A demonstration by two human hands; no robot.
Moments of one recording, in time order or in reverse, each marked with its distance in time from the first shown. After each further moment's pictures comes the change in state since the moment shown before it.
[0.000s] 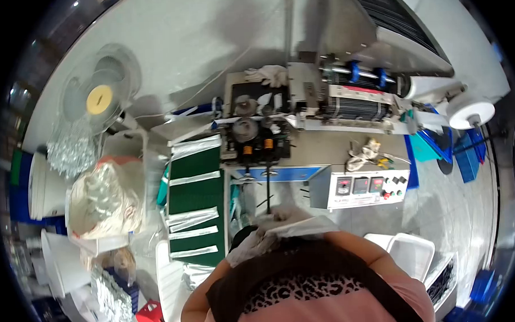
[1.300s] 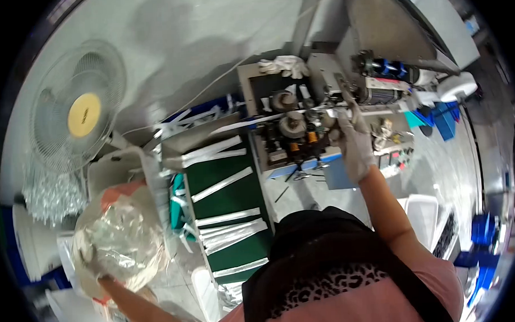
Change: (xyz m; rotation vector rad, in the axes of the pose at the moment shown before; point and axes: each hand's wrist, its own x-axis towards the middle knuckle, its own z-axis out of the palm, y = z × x) left_hand -0.335 -0.091 -0.706 0.255 1.274 0.854; right_hand 0.156 -0.165 0.009 0.366 1.192 -0.258
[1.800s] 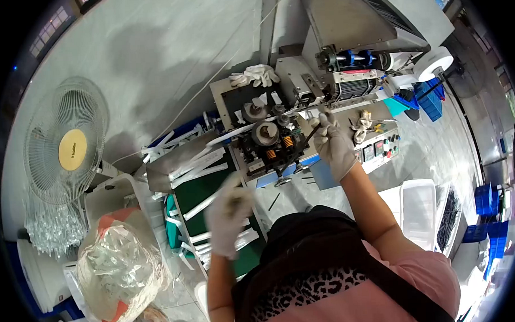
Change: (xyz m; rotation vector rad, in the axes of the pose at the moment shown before) left_hand -0.225 0.253 0.485 -0.288 -0.882 -0.343; right_hand 0.017 0.025 -0.058 0.734 0.027 0.146
